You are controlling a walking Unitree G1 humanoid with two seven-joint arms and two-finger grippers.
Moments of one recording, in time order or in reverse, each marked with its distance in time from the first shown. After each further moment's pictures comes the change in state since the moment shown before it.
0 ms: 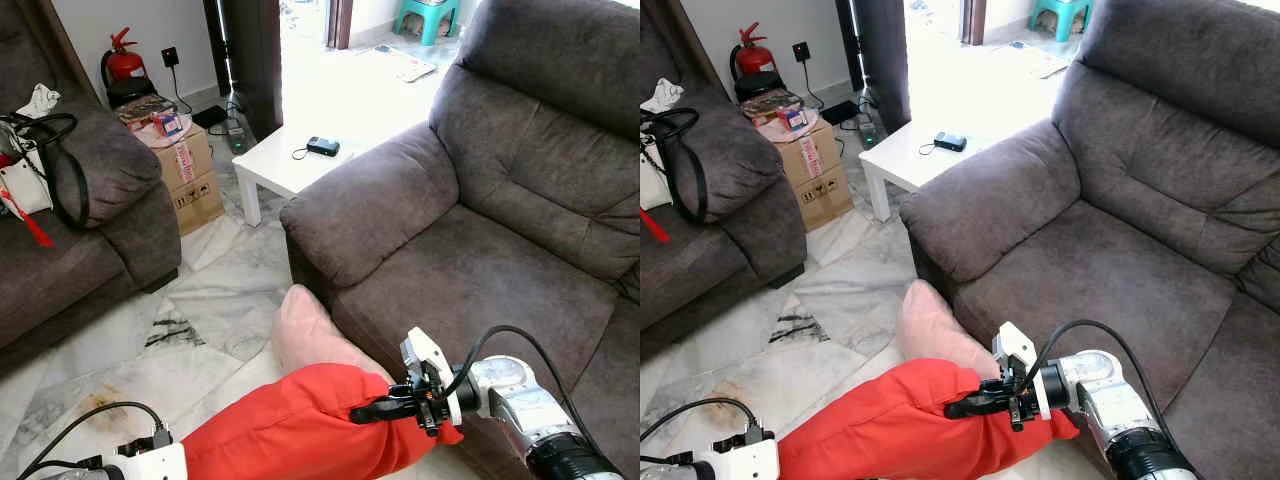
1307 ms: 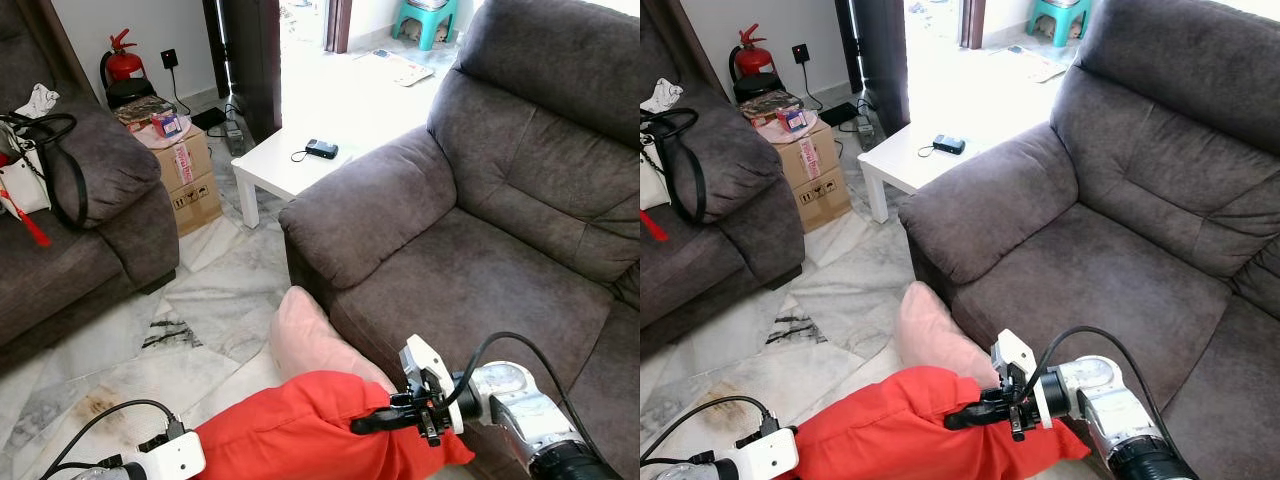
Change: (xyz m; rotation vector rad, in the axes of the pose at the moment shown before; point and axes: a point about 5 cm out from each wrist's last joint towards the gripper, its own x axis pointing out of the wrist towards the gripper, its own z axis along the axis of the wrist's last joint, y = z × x) left arm 0.018 -0.002 0.009 -0.133 -0.111 0.006; right arm 0.000 0.007 -0.005 0.012 0.019 0.022
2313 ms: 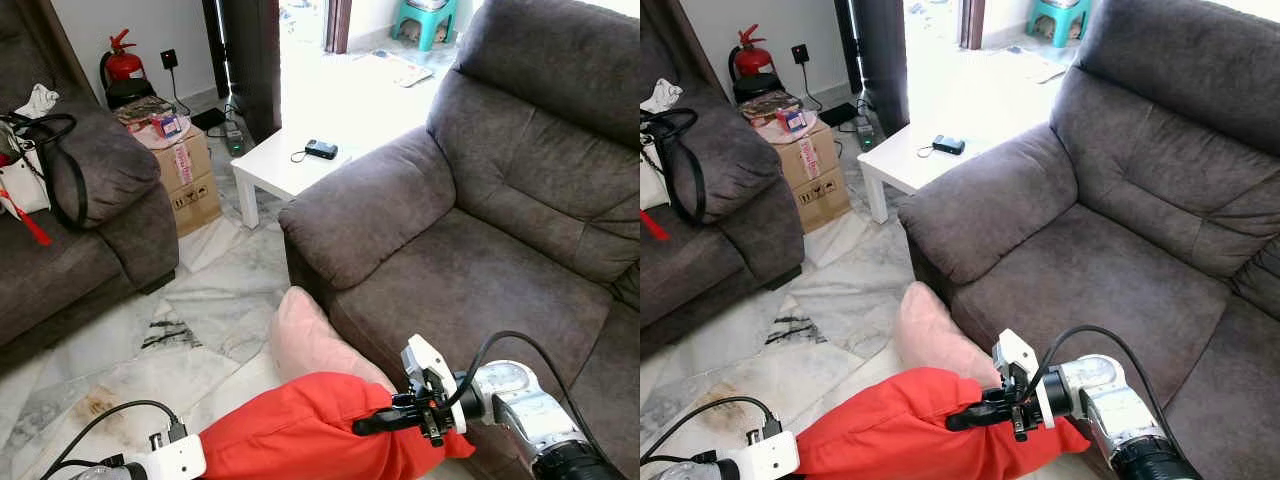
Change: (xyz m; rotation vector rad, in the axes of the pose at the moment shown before) left arm 0.004 -0.001 -0.004 0.025 0.028 -0.013; right arm -0.002 0.001 0.001 0.001 0.005 0.003
